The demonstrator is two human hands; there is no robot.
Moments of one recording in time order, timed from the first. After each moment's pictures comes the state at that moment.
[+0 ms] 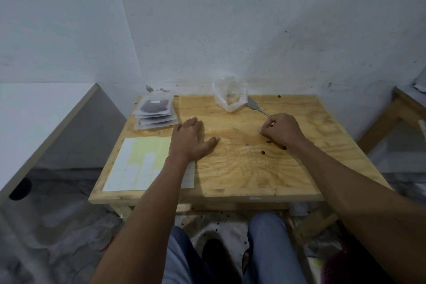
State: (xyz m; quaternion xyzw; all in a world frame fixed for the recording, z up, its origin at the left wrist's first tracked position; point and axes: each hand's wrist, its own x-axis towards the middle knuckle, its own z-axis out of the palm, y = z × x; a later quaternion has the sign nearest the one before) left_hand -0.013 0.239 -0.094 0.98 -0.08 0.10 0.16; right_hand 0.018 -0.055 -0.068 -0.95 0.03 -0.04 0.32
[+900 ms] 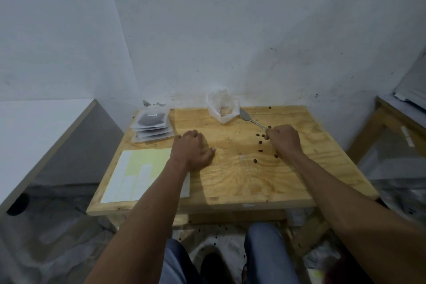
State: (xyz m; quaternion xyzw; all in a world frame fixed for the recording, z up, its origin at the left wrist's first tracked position) left_hand -0.006 0.226 -0.085 0.98 -0.14 0.10 0.03; right_hand -0.004 -0.061 -0.056 -0.88 0.16 -0.09 0.43
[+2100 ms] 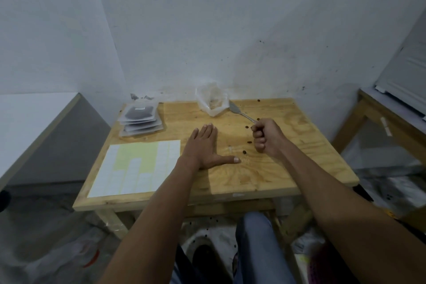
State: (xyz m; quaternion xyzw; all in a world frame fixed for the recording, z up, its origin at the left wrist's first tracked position) left_hand -0.017 0.166 -0.094 0.98 -0.19 -0.03 0.10; right_hand -0.020 -0.052 -0.047 -0.66 0.20 0.09 0.72
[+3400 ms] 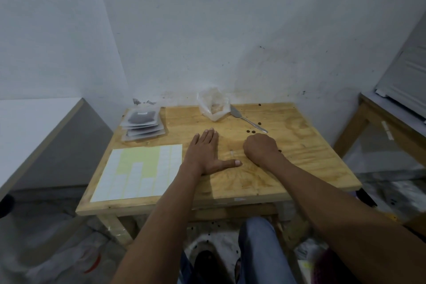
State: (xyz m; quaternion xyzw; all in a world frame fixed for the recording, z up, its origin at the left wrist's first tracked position) left_hand -0.019 0.165 -0.100 0.98 -0.18 -0.01 0.10; right_hand -0.025 -0.028 -0.062 -1.00 -0.03 0.01 -0.03
